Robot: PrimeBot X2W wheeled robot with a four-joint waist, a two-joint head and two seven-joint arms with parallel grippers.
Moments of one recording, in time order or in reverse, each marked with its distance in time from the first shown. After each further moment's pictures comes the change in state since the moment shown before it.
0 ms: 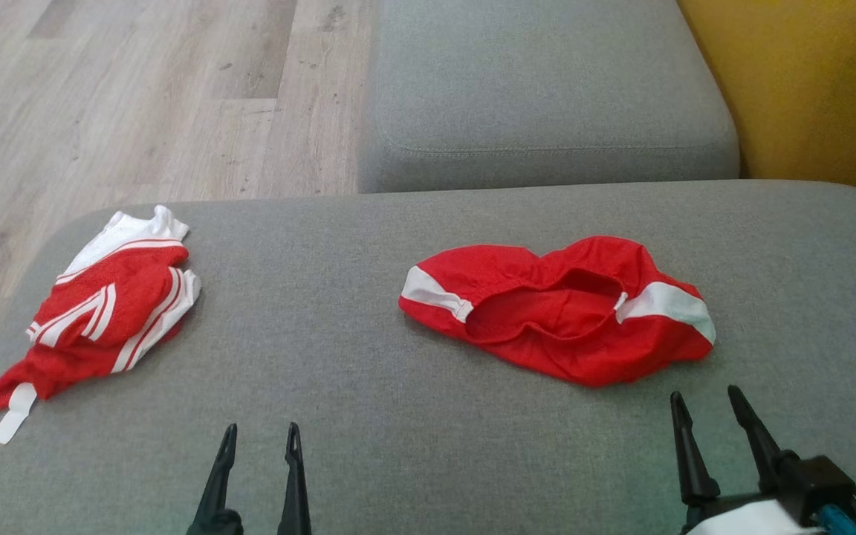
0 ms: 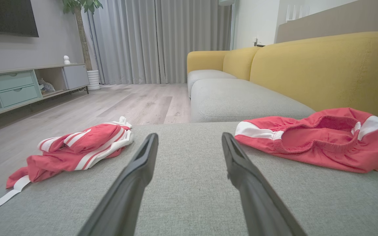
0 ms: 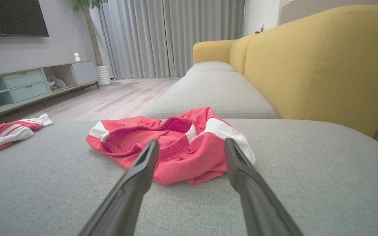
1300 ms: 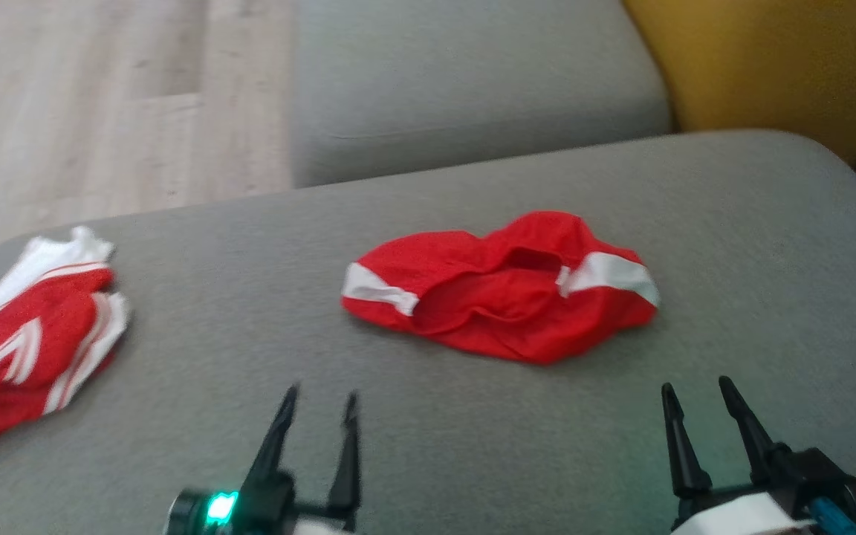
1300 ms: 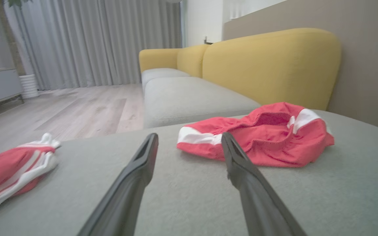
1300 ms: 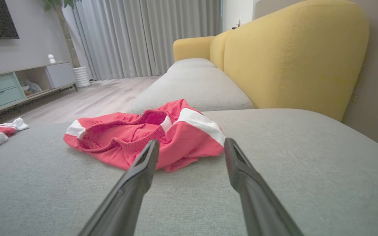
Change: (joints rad) left arm -0.092 0.000 -0.109 0.055 -0.024 -0.016 0.000; right arm -0.011 0.000 0.019 -0.009 -0.001 0.000 0.000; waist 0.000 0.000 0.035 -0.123
